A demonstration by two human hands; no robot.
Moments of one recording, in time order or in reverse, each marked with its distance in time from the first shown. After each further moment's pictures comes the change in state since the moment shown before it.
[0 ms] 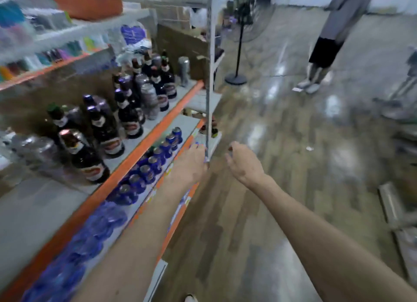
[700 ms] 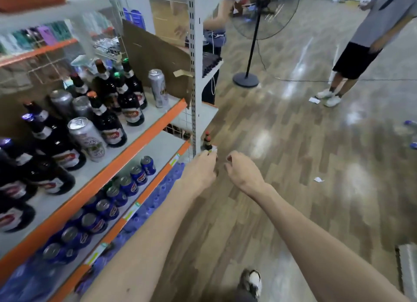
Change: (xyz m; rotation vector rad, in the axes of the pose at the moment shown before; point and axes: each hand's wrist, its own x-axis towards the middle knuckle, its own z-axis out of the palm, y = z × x) left_hand 0.377 0.073 0.080 -0.001 -0.092 -0.035; right_hand 0.353 0.166 -0.027 -0.030 -0.169 -0.036
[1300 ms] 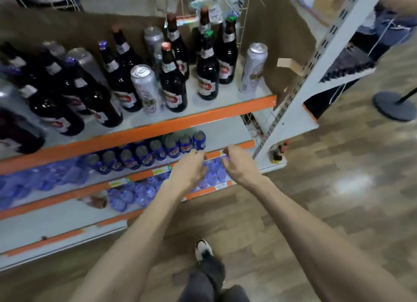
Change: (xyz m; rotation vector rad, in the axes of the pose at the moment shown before) left_hand 0.051 -0.111 0.045 -0.151 0.143 -0.804; right_hand 0.199 -0.058 0.087 -0.082 -0.459 -0.641
